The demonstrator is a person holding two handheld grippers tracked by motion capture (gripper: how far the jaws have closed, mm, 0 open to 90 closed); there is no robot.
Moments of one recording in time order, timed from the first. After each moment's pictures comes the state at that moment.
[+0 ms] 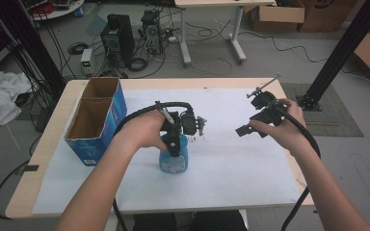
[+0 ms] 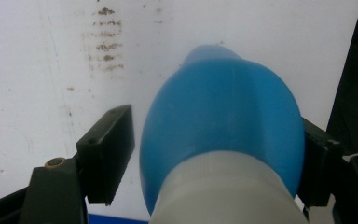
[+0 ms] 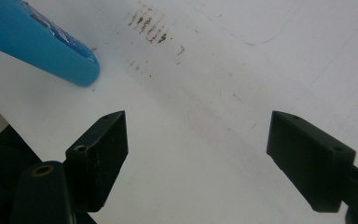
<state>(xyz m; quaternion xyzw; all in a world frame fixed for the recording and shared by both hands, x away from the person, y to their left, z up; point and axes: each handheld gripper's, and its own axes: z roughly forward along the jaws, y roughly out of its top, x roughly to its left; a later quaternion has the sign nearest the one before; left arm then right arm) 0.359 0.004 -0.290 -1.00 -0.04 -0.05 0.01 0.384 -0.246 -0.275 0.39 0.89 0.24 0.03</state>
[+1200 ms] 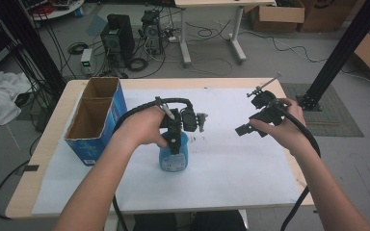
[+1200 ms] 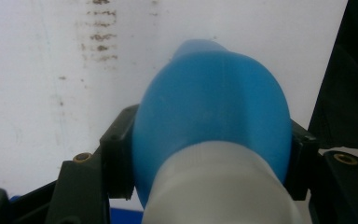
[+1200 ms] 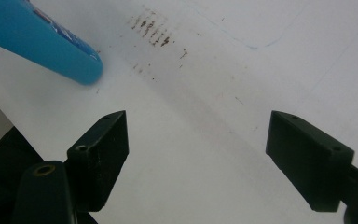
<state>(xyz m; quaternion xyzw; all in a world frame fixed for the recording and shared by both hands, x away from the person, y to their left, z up) 0.364 0.003 -0.277 -1.00 -0.06 -0.03 0.02 0.384 -0.246 -0.274 0.39 0.89 0.25 0.03</state>
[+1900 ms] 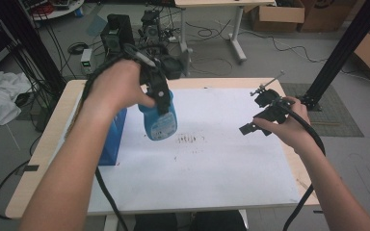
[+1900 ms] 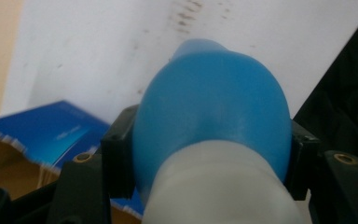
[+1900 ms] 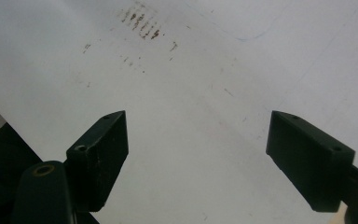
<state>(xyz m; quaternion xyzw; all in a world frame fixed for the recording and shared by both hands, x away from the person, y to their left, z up) 0.386 0.048 -0.147 -0.96 -0.27 -0.06 -0.01 0.387 -0.255 -0.270 0.40 0.89 0.23 0.03</state>
